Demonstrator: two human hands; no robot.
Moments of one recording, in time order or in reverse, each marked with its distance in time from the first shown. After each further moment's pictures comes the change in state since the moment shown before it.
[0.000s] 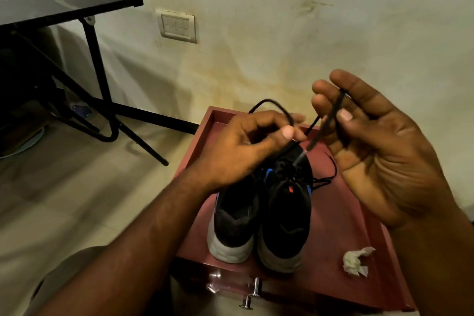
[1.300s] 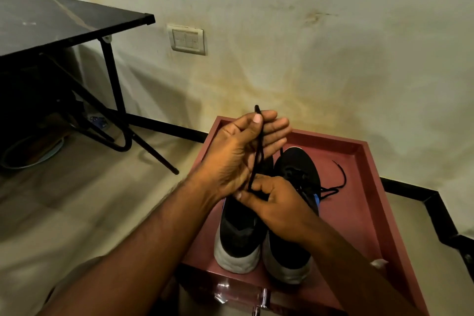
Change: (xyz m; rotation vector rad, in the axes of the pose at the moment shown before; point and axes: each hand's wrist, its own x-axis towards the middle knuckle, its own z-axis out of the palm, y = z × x) left_hand 0.005 -0.011 -0.001 -0.746 0.337 -0.349; right_hand 0.002 0.139 -0.005 -0.771 -0.294 0.174
